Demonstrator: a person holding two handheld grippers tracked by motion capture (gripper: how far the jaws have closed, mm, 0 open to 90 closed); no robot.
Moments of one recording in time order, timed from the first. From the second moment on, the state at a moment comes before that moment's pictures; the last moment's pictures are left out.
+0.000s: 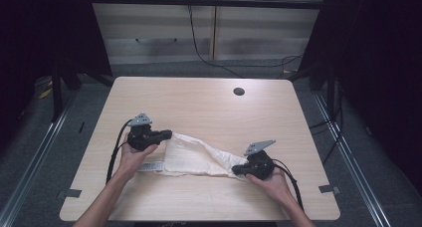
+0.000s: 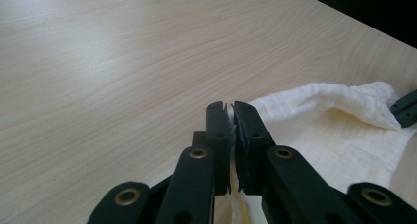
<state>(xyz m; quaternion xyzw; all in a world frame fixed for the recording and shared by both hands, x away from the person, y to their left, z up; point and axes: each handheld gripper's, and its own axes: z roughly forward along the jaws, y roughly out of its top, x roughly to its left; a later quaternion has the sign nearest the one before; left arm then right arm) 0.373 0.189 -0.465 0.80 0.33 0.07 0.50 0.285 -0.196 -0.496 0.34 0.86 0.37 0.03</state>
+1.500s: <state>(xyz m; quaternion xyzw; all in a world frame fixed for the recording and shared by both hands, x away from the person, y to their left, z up) 0.302 0.167 -0.489 0.88 0.21 0.05 0.42 0.307 -0.206 -0.500 0.39 0.84 0.37 0.08</state>
